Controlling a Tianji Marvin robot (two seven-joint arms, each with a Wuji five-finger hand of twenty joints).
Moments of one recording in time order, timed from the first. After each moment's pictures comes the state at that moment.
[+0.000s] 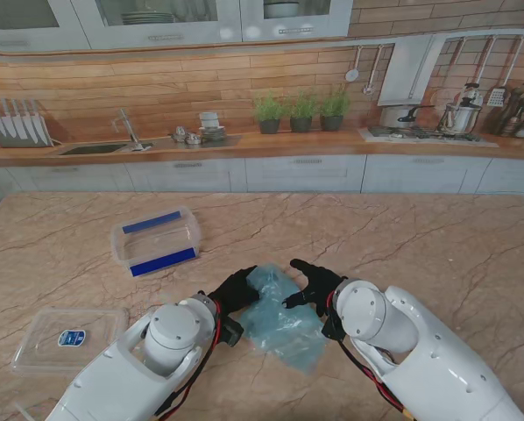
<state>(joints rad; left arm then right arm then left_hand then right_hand) 1.38 -1.24 -0.92 -1.45 -0.18 0.28 -0.01 -1.39 -1.06 0.98 -1.65 -0.42 0.54 0.32 1.14 -0.34 0.90 -0.01 0.36 0.06 0.71 0.54 0.52 0.26 0.53 0.60 0.29 0.26 0.58 0.63 -0.06 0.12 0.82 0.67 0.57 -0.63 0.74 -0.04 0.13 0.03 -0.01 0.44 0.20 0.39 0.56 0.29 0.81 0.34 0.68 0.50 0.53 0.39 1.15 0.61</state>
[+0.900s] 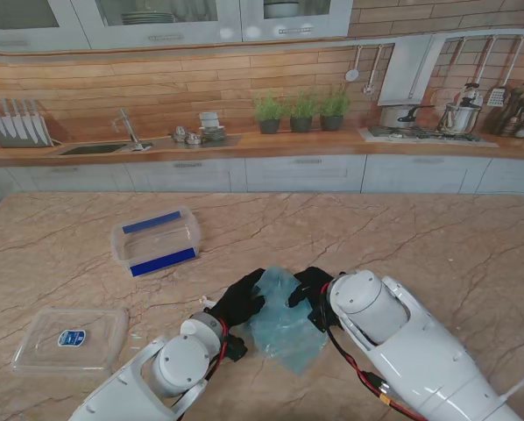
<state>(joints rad) 1.43 -1.24 -0.86 -1.41 0.09 0.04 0.14 -1.31 -1.15 0.99 -1.47 -0.04 0.63 0.21 1.04 -0.33 0.85 -0.01 0.27 0.03 0.73 0.49 0.49 0.24 0.56 0.62 0.29 0.27 0.59 0.64 -0.07 0.20 0.73 0.59 0.81 -0.85 1.12 -0.16 0.69 0.06 0.83 0.55 0.90 0.39 0.96 0.54 1.18 0.03 1.38 0.82 0.82 0.16 1.58 0.85</state>
